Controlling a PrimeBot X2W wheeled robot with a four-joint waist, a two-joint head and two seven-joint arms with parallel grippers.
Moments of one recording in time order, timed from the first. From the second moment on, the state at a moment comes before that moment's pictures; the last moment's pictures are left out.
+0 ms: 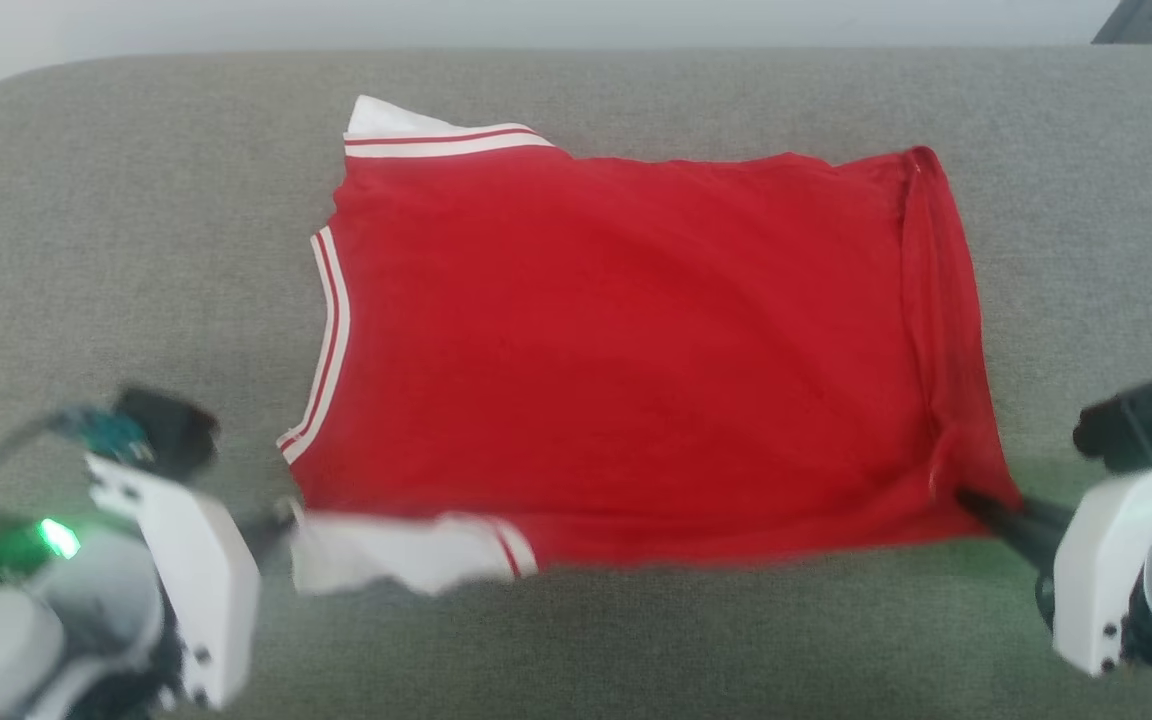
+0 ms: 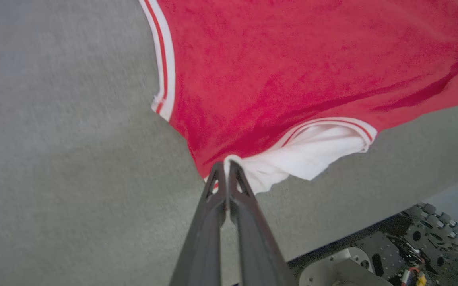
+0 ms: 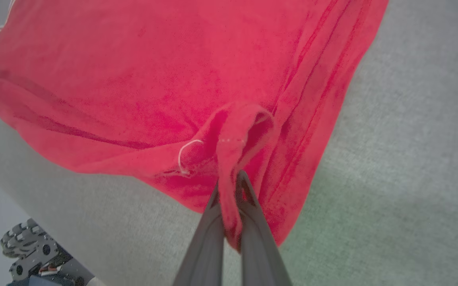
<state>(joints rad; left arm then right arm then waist) -0.57 1.12 -0.96 -0.38 -1.23 0.45 0.42 -0.14 -0.64 0.25 -0.12 0.80 0.13 0.63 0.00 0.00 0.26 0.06</state>
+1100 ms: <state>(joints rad) -1.12 0.62 -0.98 0.66 -1.13 -0.06 0.58 -0.71 -0.47 0.44 0.37 0.64 0.13 0.55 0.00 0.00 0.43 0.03</state>
